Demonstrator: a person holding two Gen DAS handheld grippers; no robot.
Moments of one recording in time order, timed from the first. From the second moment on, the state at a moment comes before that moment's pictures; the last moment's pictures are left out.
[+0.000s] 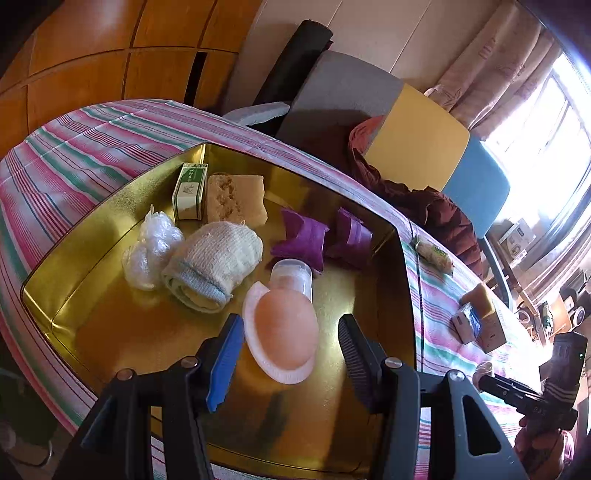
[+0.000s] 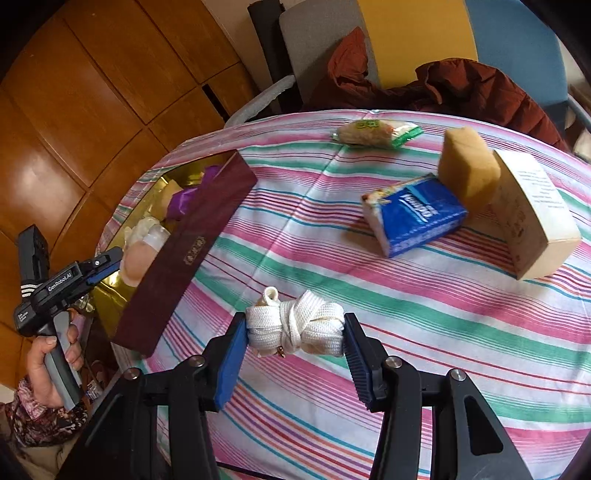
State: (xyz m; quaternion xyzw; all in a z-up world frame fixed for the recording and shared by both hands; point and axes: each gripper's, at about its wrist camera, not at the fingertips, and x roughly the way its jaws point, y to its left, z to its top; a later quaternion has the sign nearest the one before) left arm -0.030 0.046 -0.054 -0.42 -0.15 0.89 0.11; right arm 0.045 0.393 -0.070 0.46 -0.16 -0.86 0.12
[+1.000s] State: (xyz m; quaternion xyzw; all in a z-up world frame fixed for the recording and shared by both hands) left arm -0.047 -0.011 -0.042 -0.43 -0.24 0.87 0.06; right arm -0.073 0.188 -0.056 0.45 0.03 -0.88 0.14
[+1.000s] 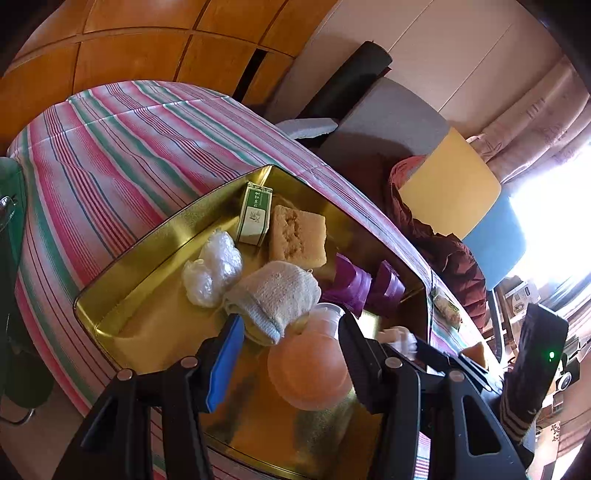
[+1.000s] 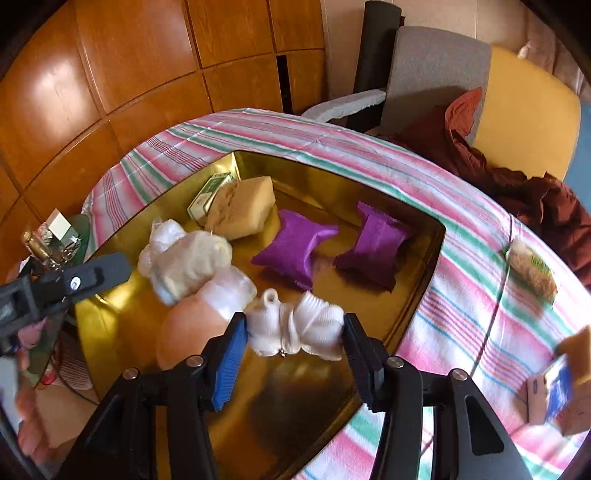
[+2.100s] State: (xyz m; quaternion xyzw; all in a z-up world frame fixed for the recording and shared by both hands) left arm -0.012 0.089 -0.041 -0.45 -0.12 0.87 0.19; right arm 0.017 0.319 -0.079 0.47 -0.08 -0.88 0.04
